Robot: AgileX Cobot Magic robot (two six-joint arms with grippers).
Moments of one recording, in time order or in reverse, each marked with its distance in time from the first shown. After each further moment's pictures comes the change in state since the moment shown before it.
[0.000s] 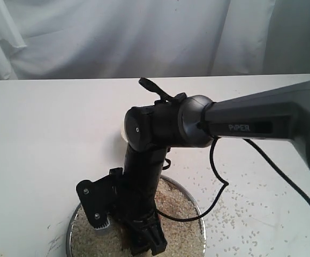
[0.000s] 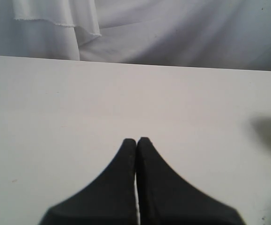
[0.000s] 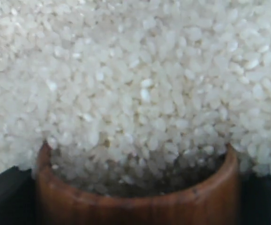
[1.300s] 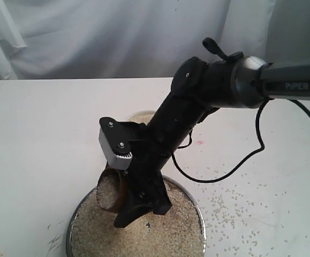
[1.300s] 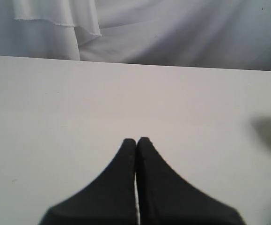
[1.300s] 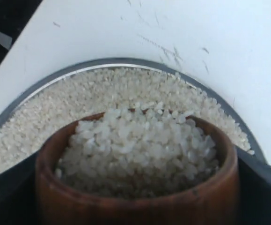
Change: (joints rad) left arm 0.000 0.000 0.000 0.000 0.000 0.000; right arm -0.201 -0.102 0.012 0.445 0.130 -0.289
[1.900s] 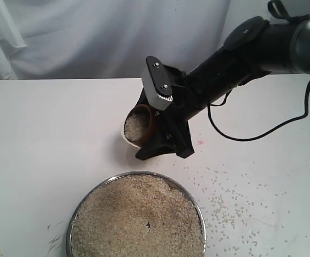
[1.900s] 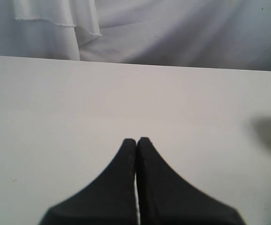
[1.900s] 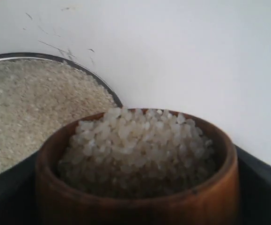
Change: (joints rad) left arm 0.000 0.000 0.000 0.000 0.000 0.000; right arm -0.207 -0.089 -0.031 0.102 -0.057 -0.132
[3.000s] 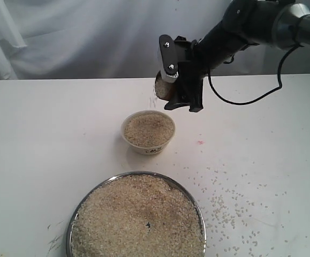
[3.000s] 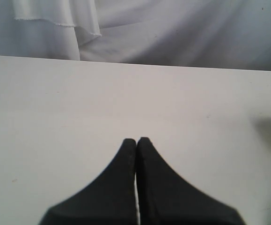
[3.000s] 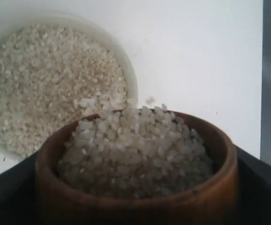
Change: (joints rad) left arm 0.000 0.000 0.000 0.000 0.000 0.000; right arm -0.087 0.238 -0.423 -0.387 -0.157 0.135
